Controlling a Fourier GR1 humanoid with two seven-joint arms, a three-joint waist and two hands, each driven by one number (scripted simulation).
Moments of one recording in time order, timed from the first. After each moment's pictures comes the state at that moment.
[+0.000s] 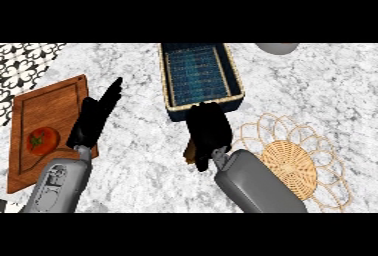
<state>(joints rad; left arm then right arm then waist) -0.31 0.16 -0.02 -1.37 -0.13 -0.06 0.23 -0.59 -0.01 0.56 -1.34 1.13 0.34 0.51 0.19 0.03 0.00</state>
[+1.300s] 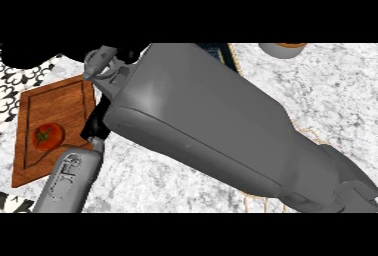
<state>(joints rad) -0.39 0.13 -0.05 -1.29 -0.16 -0.05 0.24 -1.50 -0.01 0.42 -1.14 0.61 -0.20 1.06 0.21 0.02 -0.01</state>
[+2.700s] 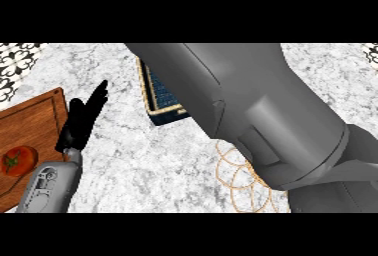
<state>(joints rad) -0.29 0.19 0.03 -1.34 -0.14 -0.02 0.22 -1.89 0.00 0.37 -0.30 0.57 -0.07 0.89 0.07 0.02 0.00</state>
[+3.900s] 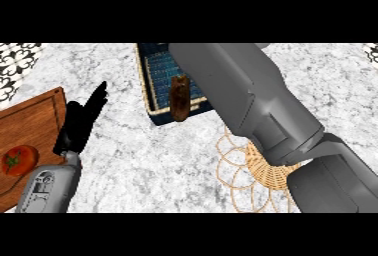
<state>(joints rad) -0.26 0.18 0.03 -1.38 -0.14 -0.03 0.23 -1.65 0.00 0.26 -0.26 0.46 -0.45 0.66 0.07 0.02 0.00</state>
